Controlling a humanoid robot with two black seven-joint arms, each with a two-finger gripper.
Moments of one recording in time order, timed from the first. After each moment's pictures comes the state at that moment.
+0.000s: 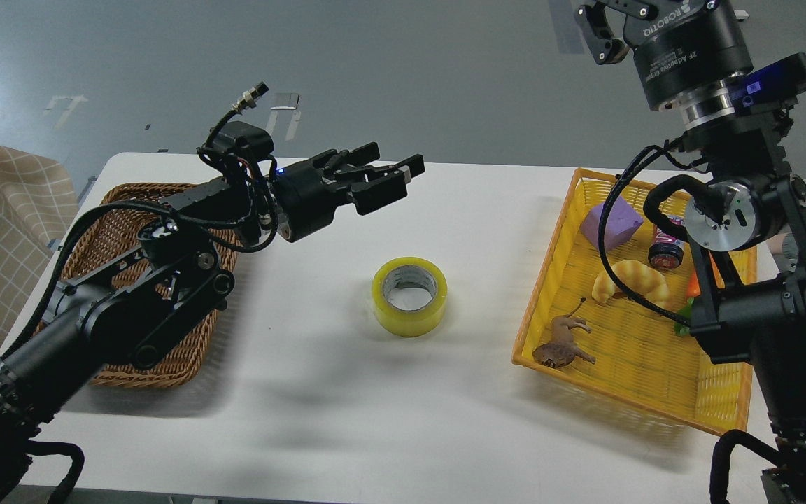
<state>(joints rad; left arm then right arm) -0.61 0.31 -0.91 -1.25 1.99 -0.20 -0.31 0.64 -0.02 1.38 1.39 -0.78 0.14 0.11</state>
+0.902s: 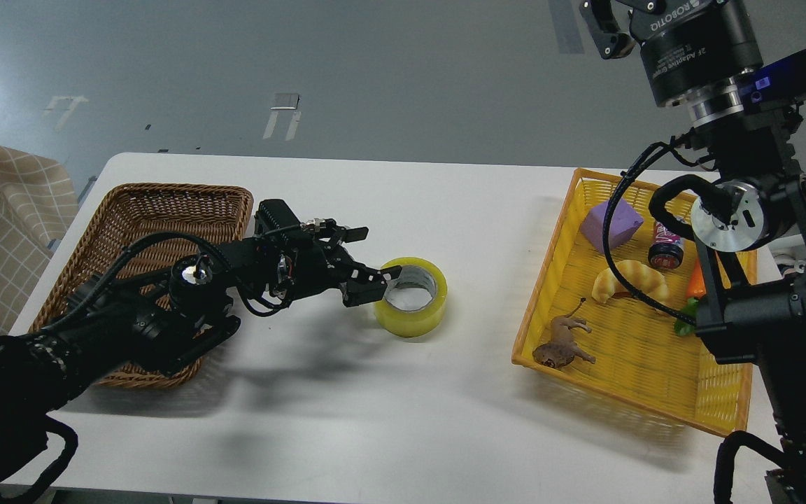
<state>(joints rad) -0.77 0.24 -0.38 -0.73 2.10 0.16 -0.49 0.64 -0.03 1.39 1.42 -0.78 0.14 0.12</state>
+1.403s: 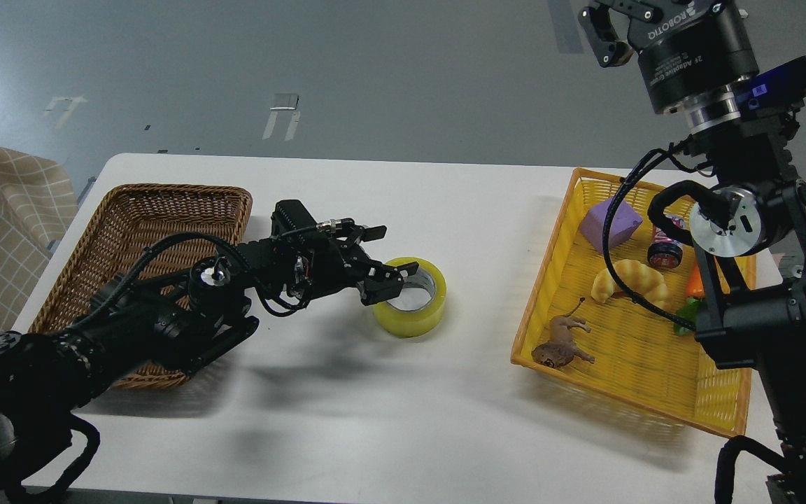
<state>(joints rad) -0.79 0.19 -0.37 -0.69 2.08 0.18 -0.49 0.62 -0.04 1.38 1.42 -0.78 0.14 0.12</state>
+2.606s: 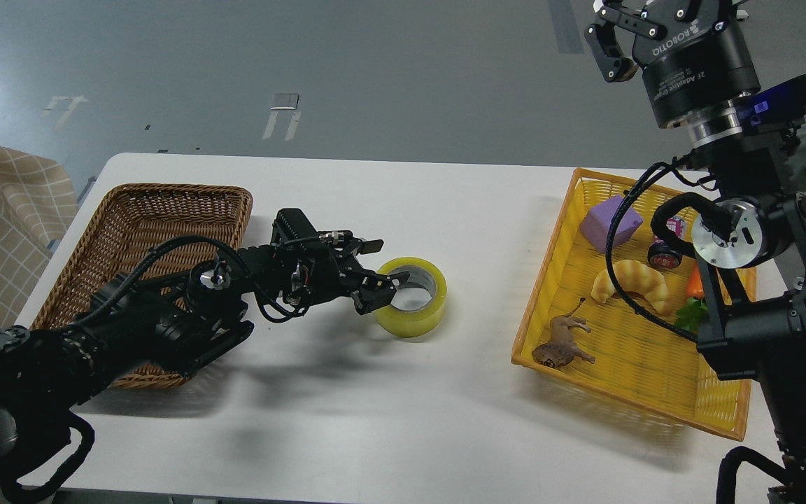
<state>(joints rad) -0.81 0.19 -0.29 -0.64 2.06 0.18 -0.49 0.58 -0.04 1.40 1.43 -0.78 0.14 0.12</state>
